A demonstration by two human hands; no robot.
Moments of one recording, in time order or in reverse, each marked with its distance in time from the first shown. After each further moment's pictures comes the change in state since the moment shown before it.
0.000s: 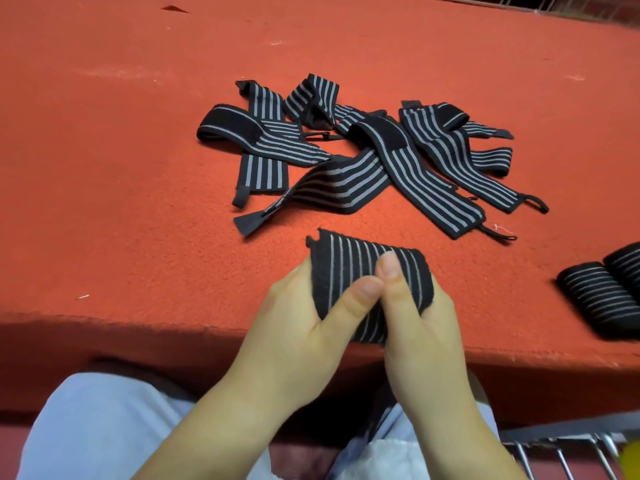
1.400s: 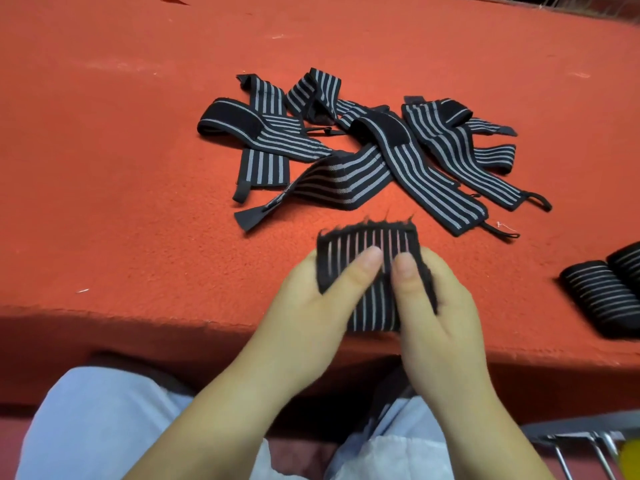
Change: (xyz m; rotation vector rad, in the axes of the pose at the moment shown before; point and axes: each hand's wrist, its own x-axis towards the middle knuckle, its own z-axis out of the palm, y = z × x) left_hand 0.010 0.002 0.007 -0.332 -0.103 -0.122; right_hand 0.010 0.019 -0.023 -0.358 -0.018 -0.036
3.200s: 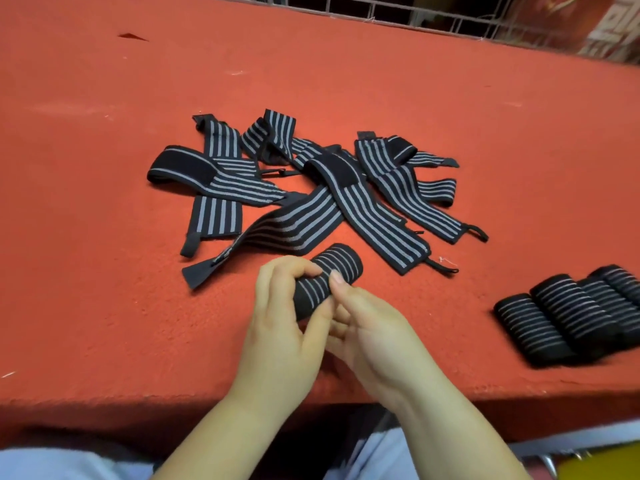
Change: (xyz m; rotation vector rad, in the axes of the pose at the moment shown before) left_hand 0.043 -0.026 0.023 0.535 0.257 0.343; right_hand 0.049 -0.025 -0.017 0.643 -0.282 0.541
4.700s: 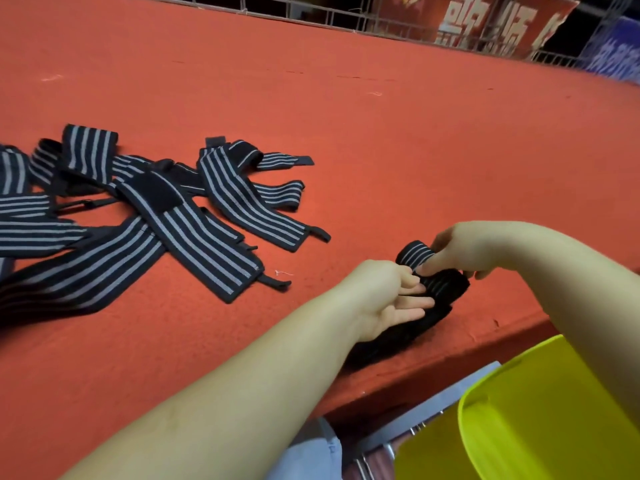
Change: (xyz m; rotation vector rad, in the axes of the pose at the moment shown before) left_hand 0.070 0.166 0.253 -0.847 -0.986 -1.072; right_hand -0.068 -0.196 -0.288 -1.472 0.552 0.574
